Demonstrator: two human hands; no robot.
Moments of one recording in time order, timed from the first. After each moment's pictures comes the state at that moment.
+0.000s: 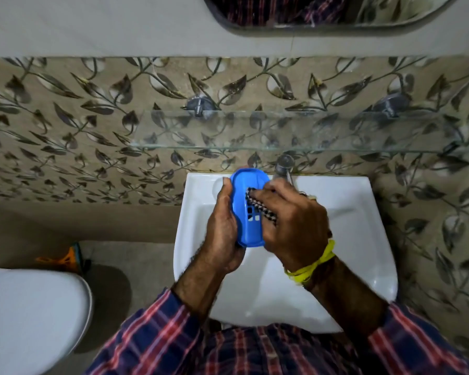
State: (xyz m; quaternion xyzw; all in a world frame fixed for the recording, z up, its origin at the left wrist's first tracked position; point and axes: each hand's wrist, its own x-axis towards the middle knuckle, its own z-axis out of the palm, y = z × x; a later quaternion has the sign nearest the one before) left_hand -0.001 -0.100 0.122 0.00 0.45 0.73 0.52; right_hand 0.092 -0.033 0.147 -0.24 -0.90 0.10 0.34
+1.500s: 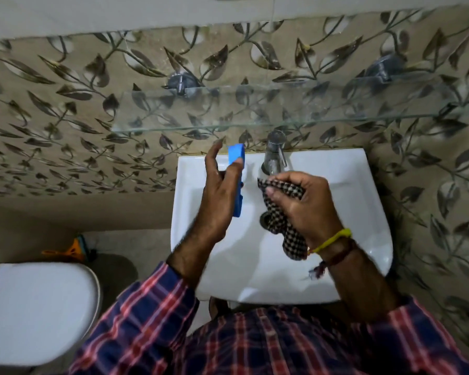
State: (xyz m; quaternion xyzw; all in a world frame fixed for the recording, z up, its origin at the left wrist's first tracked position) left_hand -0.012 -0.091 0.121 0.21 0.69 0.60 0.33; right_hand 0.120 -0.016 0.133 -0.36 -0.69 0.55 0.30
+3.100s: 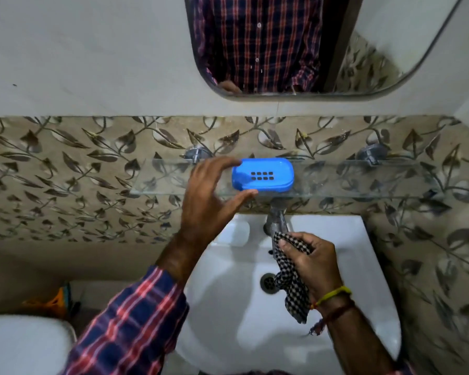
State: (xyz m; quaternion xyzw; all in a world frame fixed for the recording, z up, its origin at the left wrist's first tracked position) left_hand -0.088 -0.052 0.164 0.54 0.68 0.48 -0.14; right_hand 0.106 0.019 0.105 -0.47 -0.59 0.57 0.32
